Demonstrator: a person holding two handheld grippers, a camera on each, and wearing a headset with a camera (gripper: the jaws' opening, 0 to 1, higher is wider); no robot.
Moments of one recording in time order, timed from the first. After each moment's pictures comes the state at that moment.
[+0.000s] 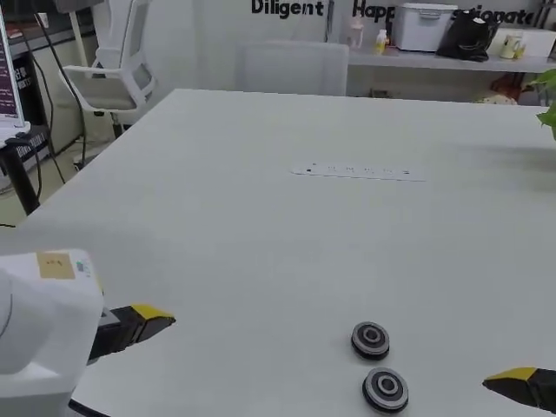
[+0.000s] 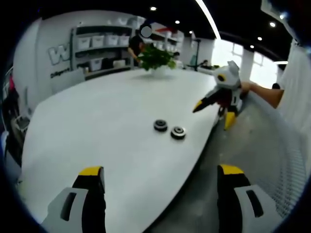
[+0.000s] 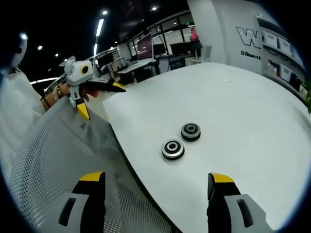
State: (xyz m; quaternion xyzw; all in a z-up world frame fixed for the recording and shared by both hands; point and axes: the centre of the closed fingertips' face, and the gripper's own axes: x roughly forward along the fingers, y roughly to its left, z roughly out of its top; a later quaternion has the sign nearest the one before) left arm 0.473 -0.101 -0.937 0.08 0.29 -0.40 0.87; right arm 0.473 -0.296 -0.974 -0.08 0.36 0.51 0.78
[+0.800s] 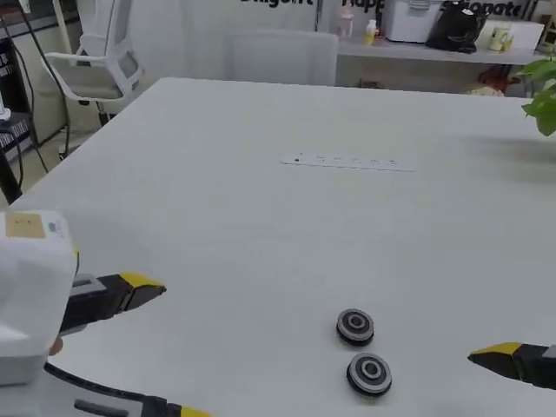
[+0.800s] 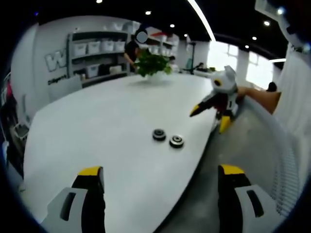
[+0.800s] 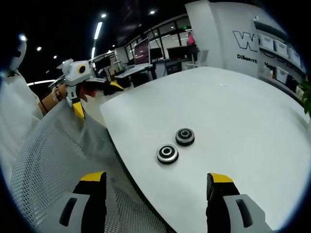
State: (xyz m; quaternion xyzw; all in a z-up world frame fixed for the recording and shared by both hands) left arm 0.481 -0.108 -0.914 0.09 0.26 -0.42 0.87; right arm 0.481 -0.301 -0.965 -0.08 0.34 0.50 0.80
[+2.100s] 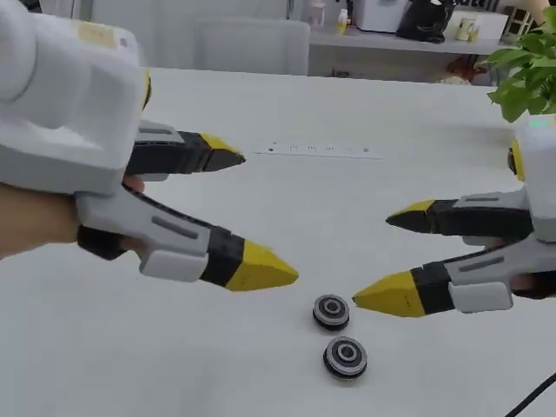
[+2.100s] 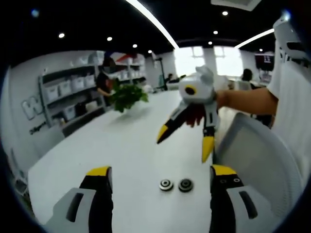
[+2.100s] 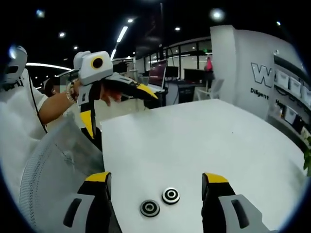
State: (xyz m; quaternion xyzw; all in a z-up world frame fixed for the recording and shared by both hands) left arm 0.547 -0.180 -0.832 0.16 0.12 -0.53 0.83; right arm 0.548 -0.241 -0.884 -0.14 0.22 0.55 0.79
